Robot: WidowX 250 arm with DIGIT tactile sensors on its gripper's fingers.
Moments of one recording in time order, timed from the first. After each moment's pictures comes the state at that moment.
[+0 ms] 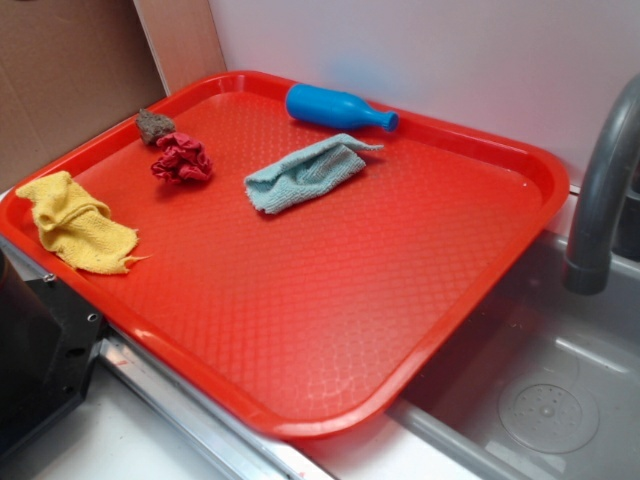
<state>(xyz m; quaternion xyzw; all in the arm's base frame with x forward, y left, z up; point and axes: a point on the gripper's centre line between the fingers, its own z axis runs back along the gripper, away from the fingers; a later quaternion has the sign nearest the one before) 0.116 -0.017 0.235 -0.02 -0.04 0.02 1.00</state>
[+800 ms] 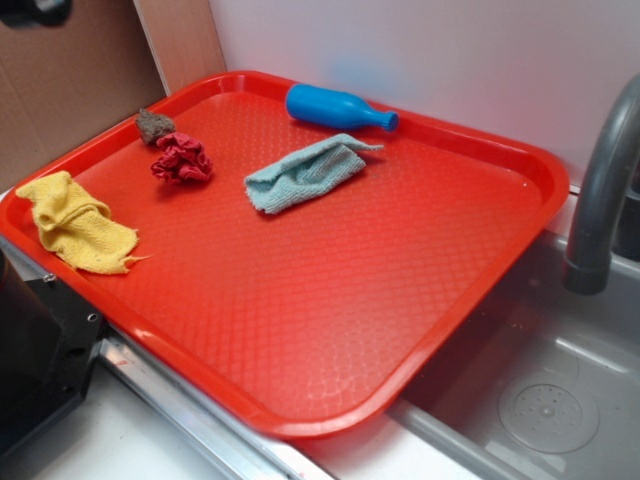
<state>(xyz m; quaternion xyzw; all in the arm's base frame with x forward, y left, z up) 0.117 0.015 0.195 -0.06 -0.04 0.24 0.97</state>
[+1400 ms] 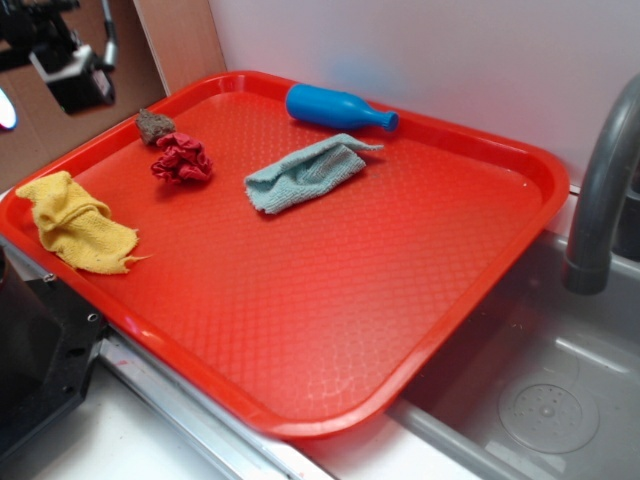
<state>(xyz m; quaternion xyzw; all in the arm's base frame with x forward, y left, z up) 0.128 0.067 0.117 -0.02 -0.07 0.41 0.91</state>
